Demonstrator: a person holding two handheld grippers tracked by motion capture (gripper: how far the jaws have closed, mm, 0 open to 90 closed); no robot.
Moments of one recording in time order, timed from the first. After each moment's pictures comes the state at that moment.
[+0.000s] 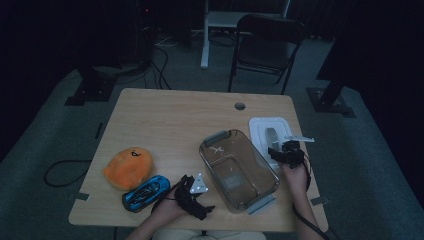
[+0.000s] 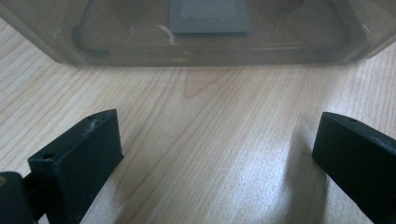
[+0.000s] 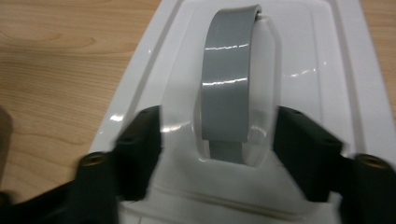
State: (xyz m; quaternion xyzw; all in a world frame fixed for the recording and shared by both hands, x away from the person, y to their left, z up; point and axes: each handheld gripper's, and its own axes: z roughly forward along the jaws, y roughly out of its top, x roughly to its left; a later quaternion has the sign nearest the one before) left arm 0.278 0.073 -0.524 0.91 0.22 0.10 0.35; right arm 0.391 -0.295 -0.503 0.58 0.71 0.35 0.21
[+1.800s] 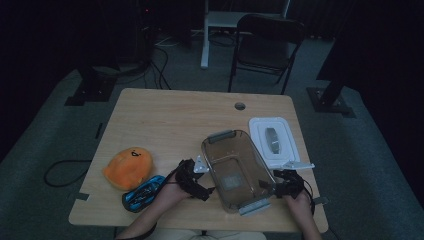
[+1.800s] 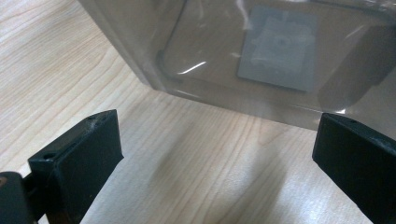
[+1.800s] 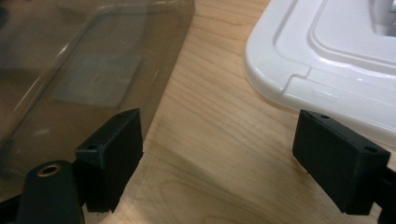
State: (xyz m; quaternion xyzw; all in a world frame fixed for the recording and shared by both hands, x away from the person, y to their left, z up) left arm 0.316 0.071 -0.491 0.90 0.27 0.12 0.31; right arm 0.307 -0.281 -0.517 0.46 0.79 0.40 0.09
